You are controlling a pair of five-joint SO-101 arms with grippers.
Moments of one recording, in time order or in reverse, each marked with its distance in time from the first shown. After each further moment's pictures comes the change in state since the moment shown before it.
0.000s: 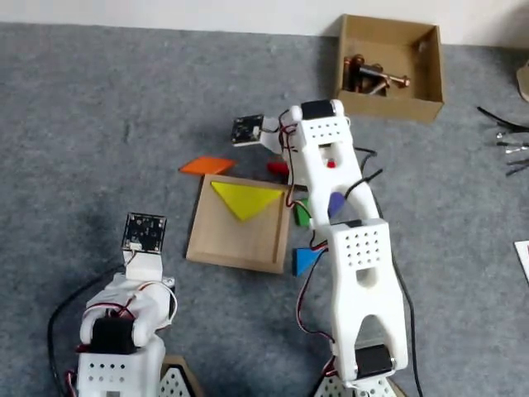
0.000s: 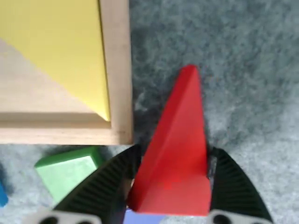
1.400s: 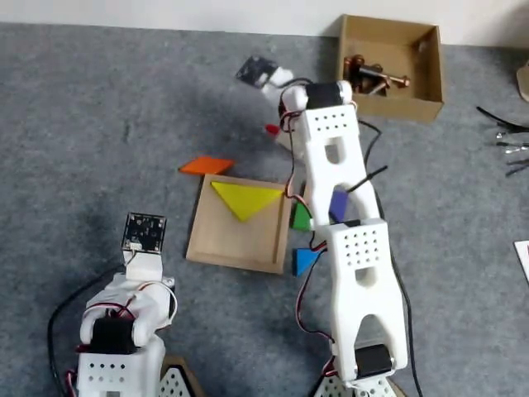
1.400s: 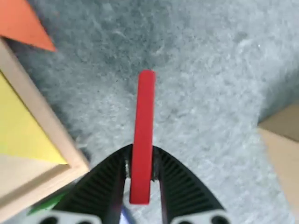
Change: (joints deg) left arm 0.0 0.0 0.0 0.0 0.0; right arm -0.3 0.1 -20.8 2.5 -29.0
